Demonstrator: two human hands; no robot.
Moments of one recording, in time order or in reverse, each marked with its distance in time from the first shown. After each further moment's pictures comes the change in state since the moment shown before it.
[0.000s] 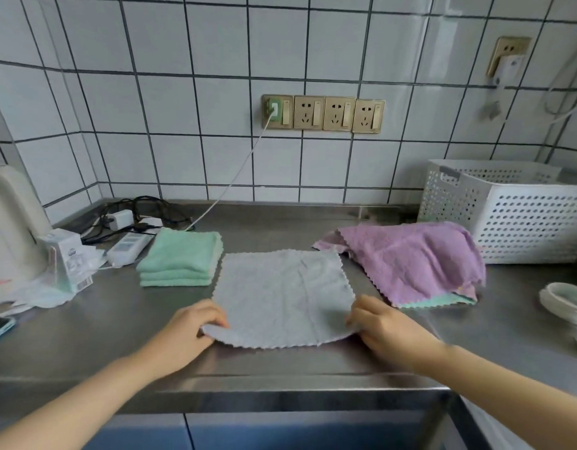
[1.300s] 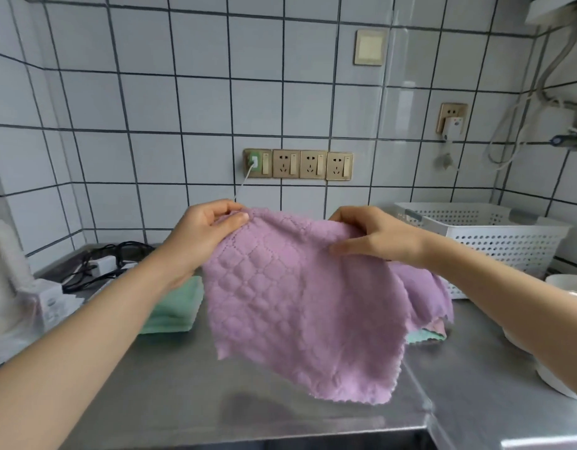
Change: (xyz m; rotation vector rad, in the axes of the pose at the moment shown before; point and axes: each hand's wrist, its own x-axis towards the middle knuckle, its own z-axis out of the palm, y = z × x) left_hand 0.115 0.176 -0.117 -0.634 0.288 0.006; right_hand 0.078 -0.037 -0.218 0.525 0.035 0.234
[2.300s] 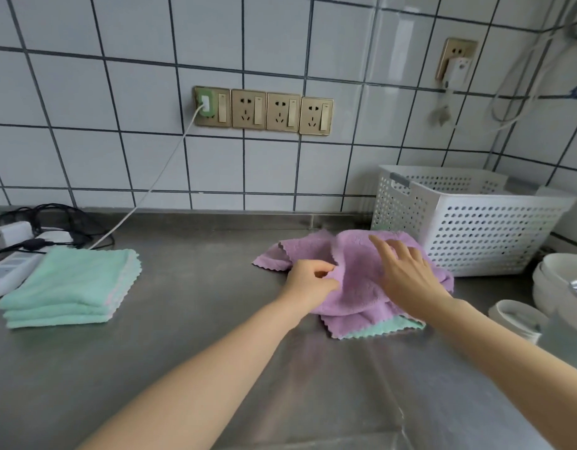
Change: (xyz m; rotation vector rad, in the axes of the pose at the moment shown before) left_hand 0.041 -0.152 0.253 0.082 -0.152 -0.374; right_hand -0.023 0.229 0.022 -0.858 0.154 0.391
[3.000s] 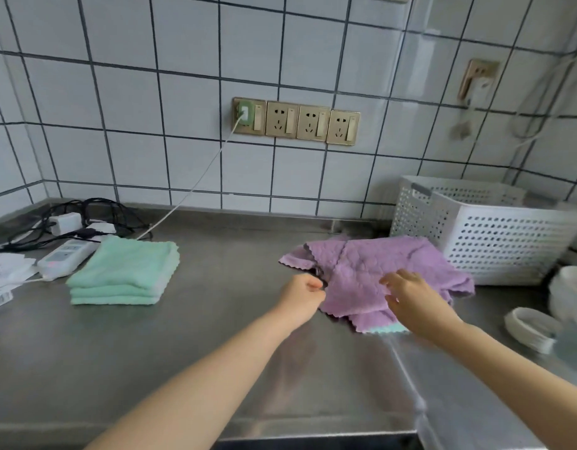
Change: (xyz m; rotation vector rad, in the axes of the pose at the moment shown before) left_hand -0.039 -0.034 -0.049 0.079 0.027 -0.143; right_hand -0.034 -0.040 0.003 0.133 -0.008 -0.064
